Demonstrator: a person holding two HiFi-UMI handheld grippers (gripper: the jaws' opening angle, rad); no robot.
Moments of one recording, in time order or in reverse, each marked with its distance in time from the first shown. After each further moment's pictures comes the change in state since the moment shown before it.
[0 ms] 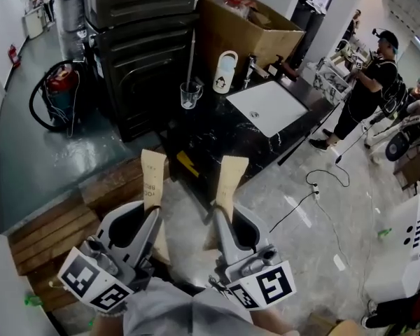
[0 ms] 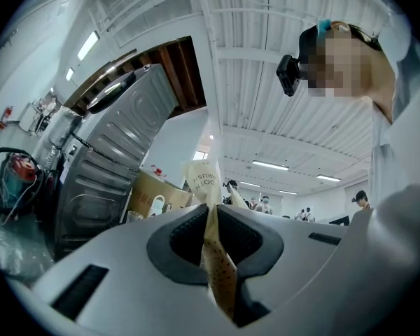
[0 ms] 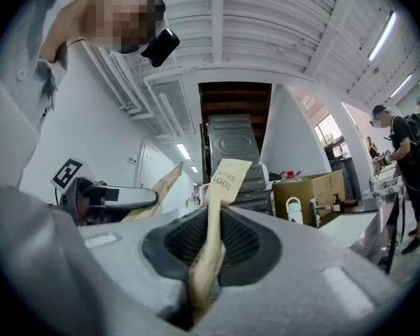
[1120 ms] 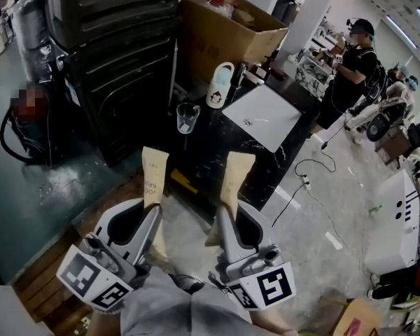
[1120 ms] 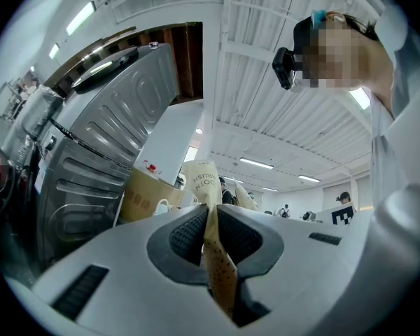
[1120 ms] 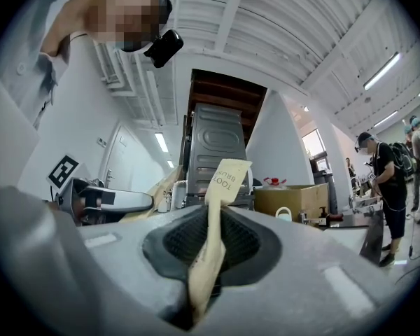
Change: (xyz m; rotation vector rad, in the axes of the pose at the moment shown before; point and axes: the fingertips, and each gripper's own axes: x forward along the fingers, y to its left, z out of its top) left arm 0.074 0.183 0.037 -0.007 0.058 -0.180; right arm 0.176 -0.015 -0.012 -0.098 0.004 -0.231
